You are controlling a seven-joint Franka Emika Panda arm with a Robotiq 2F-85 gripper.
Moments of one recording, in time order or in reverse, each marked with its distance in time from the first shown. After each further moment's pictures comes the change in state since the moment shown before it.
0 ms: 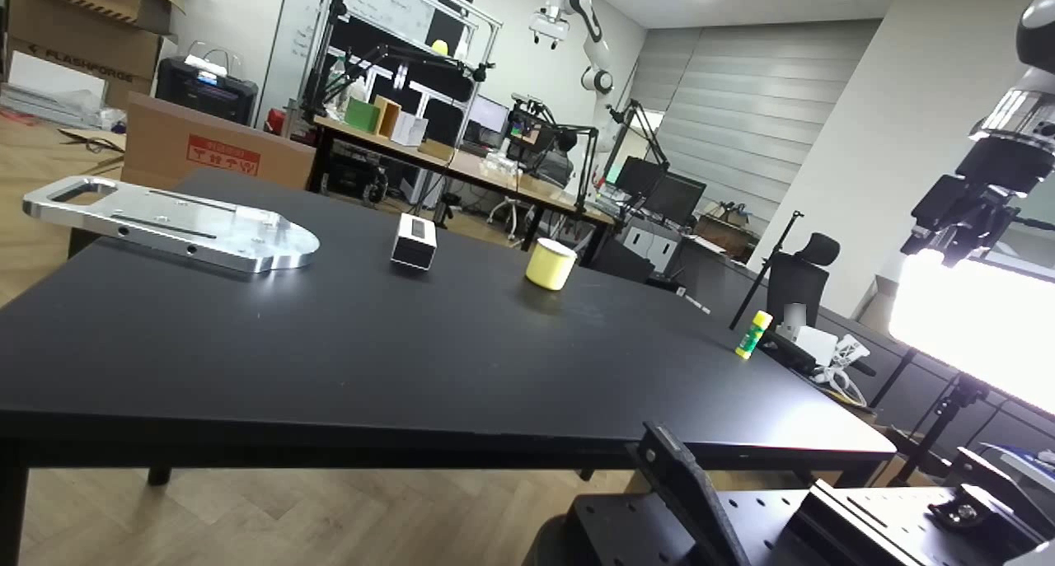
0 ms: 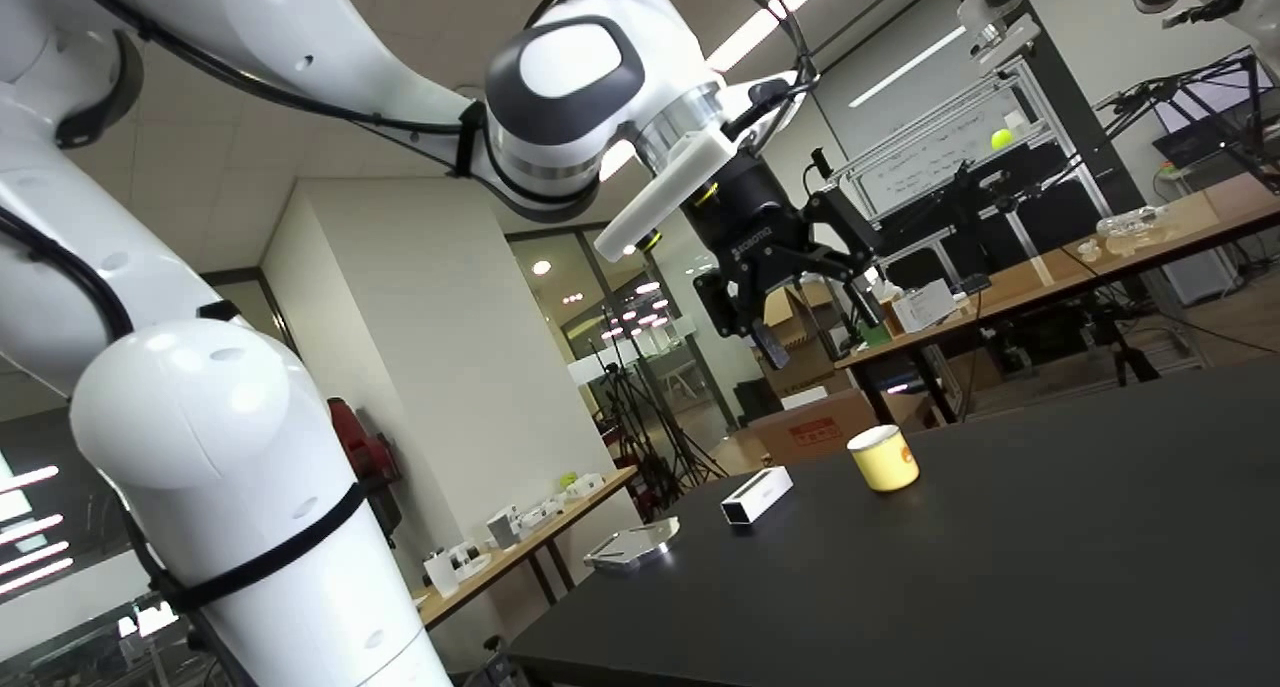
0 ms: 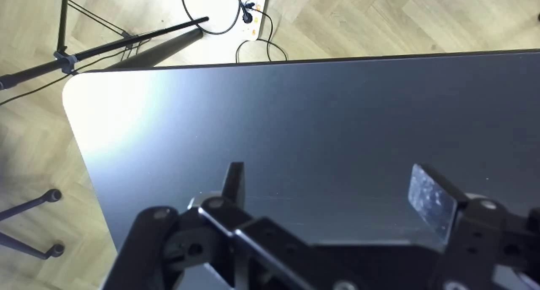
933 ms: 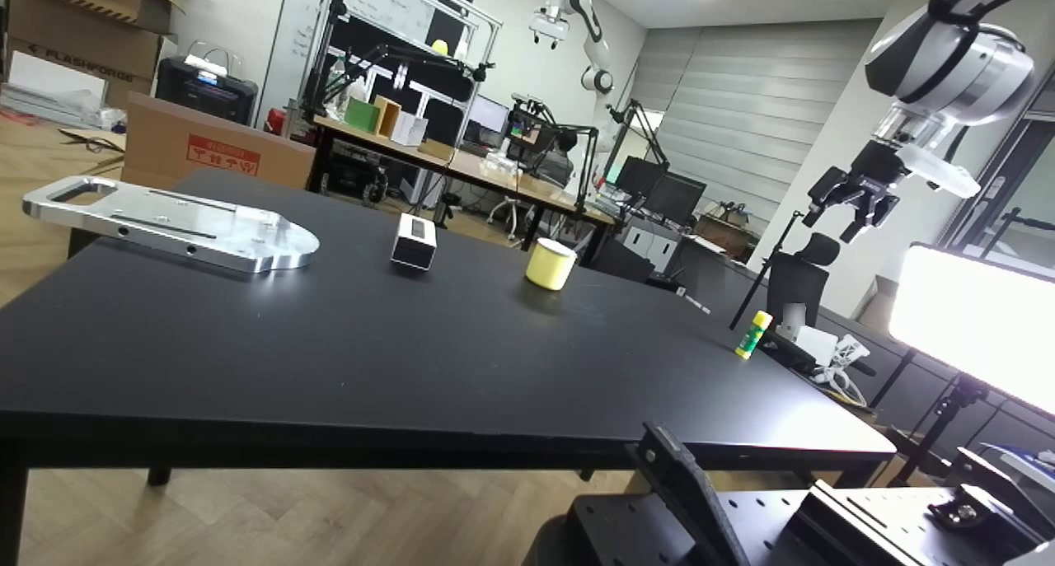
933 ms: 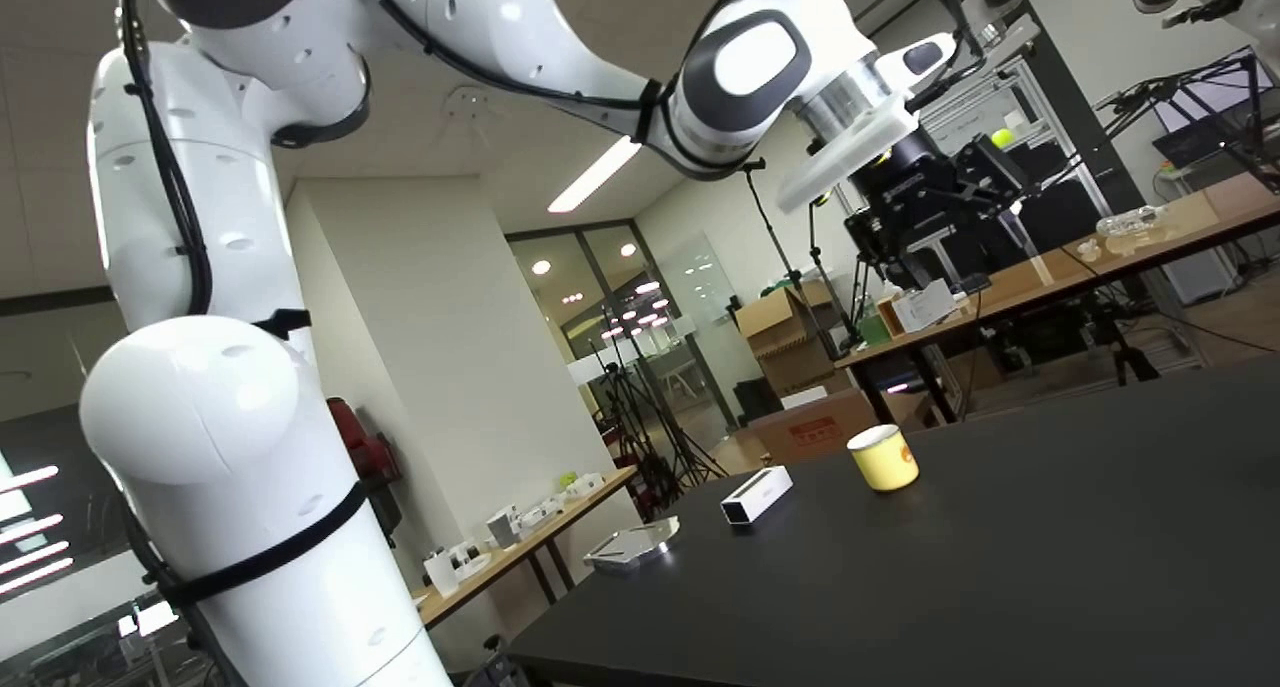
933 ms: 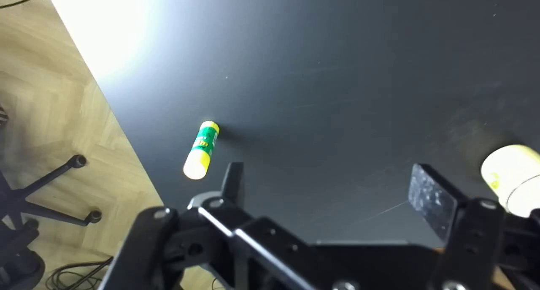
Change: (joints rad) arm 0.038 0.557 0.076 0.547 0.430 0.068 -0.054
